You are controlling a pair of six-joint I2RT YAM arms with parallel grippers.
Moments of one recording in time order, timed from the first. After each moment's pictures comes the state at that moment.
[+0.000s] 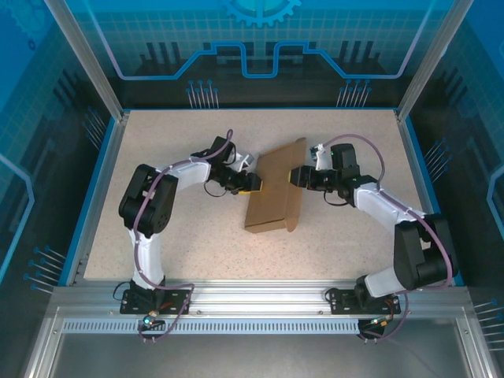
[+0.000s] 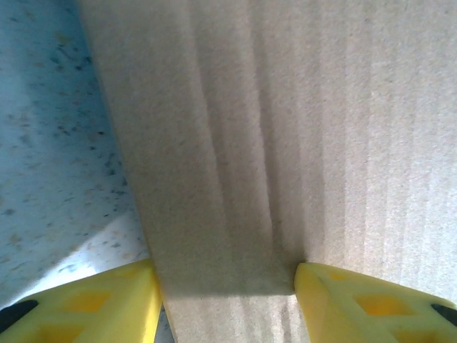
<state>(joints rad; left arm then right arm) -0.37 2.02 1.30 -0.39 0.76 -0.35 0.25 1.45 0.87 -0.13 -0.60 0.44</state>
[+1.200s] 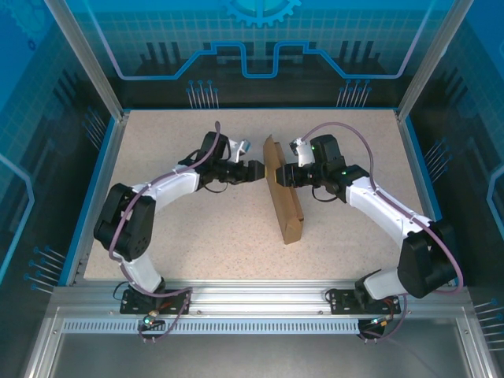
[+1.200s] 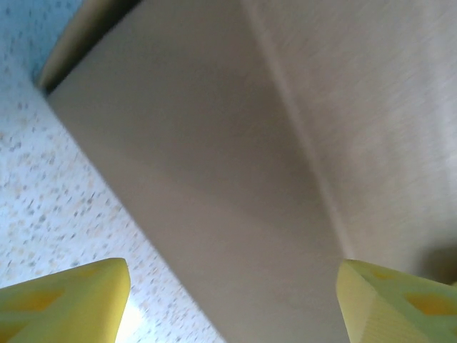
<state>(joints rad) -0.40 1.74 1.15 -0.12 0.67 -0.57 0.43 1.42 1.05 -0.35 -0.40 0.30</state>
